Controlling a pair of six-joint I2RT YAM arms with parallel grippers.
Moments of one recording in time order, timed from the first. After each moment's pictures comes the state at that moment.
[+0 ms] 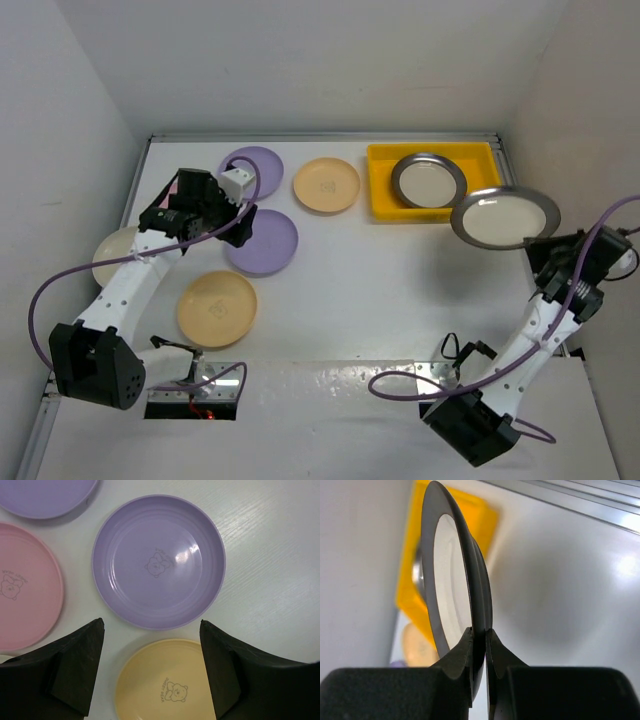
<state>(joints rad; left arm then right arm) -0.18 1.20 1.05 -0.61 0.25 0.29 -0.78 0.78 0.86 -0.76 -0.24 0.74</state>
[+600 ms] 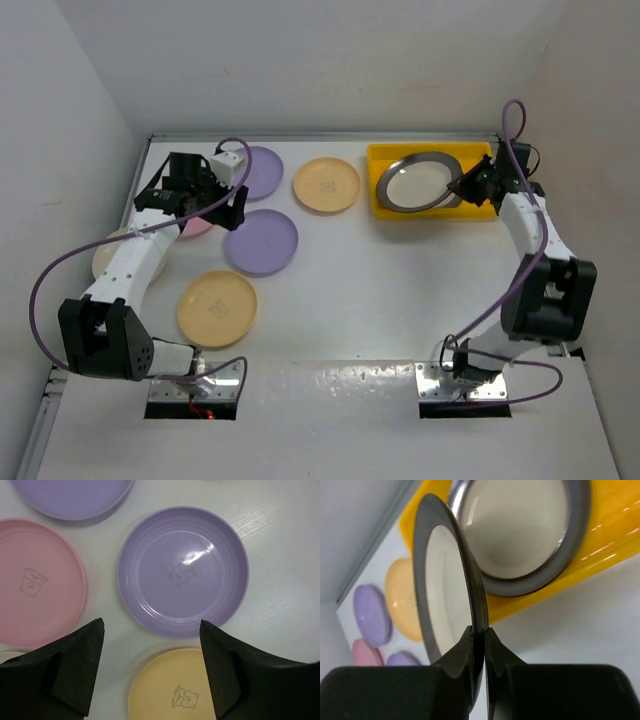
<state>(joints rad) -0.11 1.32 1.17 -0.62 0.26 0.28 -0.19 1.51 1.16 -0.34 -0.23 0.68</state>
